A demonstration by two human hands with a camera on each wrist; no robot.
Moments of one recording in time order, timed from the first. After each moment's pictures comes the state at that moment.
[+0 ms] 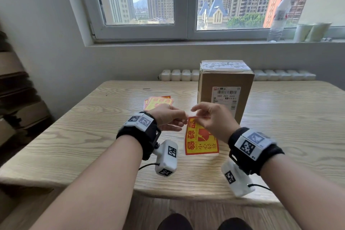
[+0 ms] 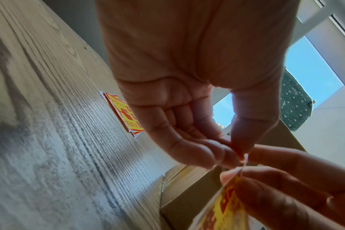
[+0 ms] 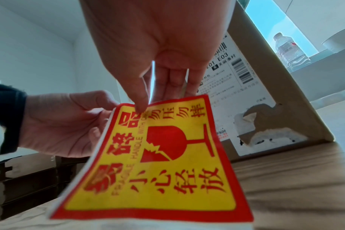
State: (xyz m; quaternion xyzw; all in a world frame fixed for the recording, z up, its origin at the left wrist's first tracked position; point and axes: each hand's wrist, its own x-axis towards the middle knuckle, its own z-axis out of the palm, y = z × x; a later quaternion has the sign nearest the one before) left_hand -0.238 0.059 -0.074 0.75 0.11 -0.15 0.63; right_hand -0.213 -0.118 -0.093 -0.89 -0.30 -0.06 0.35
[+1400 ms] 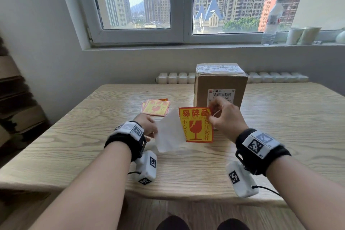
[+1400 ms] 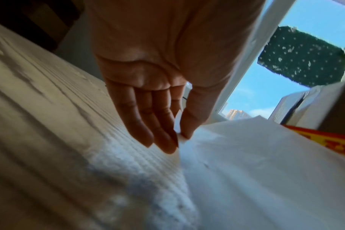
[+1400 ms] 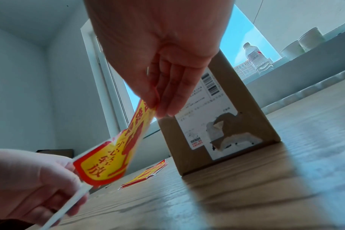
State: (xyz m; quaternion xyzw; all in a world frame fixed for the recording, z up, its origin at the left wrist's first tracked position) left_hand -0.239 0.103 -0.108 0.85 0.25 -0.07 0.46; right_hand -0.207 -0.145 -0.089 -0.89 -0.22 -0.11 0.39
